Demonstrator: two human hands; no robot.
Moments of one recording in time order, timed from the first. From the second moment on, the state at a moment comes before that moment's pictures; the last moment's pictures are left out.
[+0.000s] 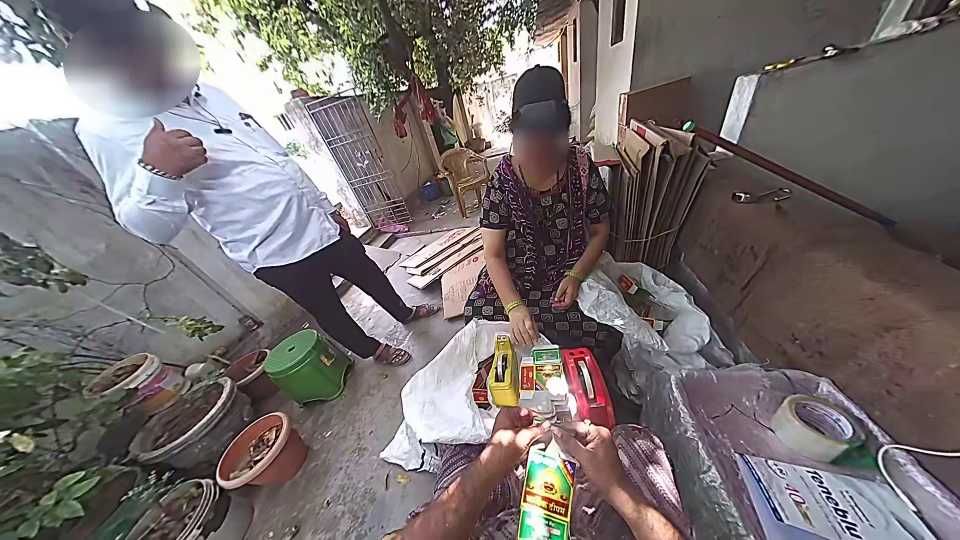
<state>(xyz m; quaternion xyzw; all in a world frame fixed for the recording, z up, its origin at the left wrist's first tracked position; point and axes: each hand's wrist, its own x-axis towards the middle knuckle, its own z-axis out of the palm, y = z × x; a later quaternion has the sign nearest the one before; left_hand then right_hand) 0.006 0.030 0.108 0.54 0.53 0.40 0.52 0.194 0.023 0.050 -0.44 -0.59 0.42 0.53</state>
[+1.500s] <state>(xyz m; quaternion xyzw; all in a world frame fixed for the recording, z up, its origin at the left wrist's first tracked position) -0.007 0.015 0.102 0.76 0.58 0.23 0.20 0.207 0.027 0.041 -0.30 -0.77 0.32 0.46</state>
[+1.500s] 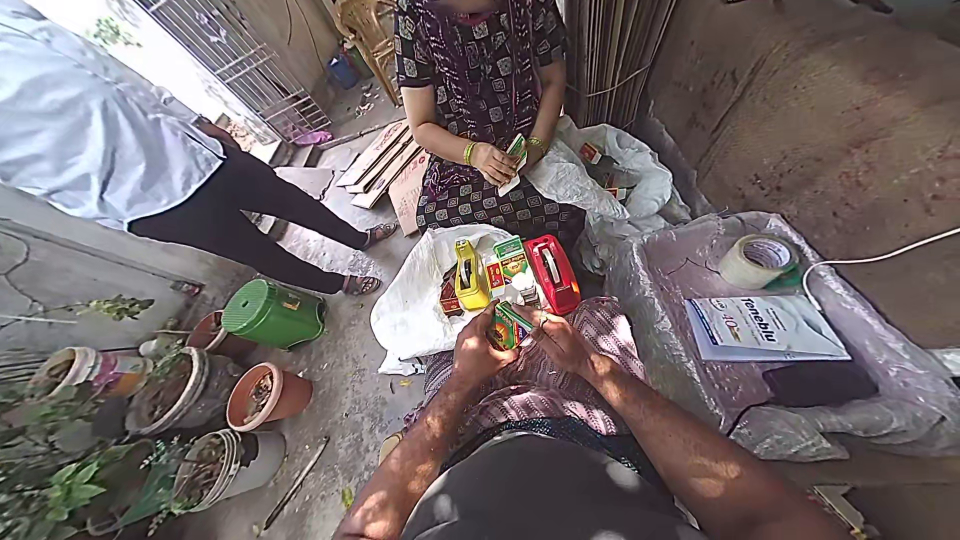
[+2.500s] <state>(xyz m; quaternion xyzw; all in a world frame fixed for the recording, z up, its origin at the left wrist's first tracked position) 0.018 -0.003 0.106 0.71 0.64 0.24 0.15 0.186 0.015 0.047 -0.38 -0.67 0.39 0.50</state>
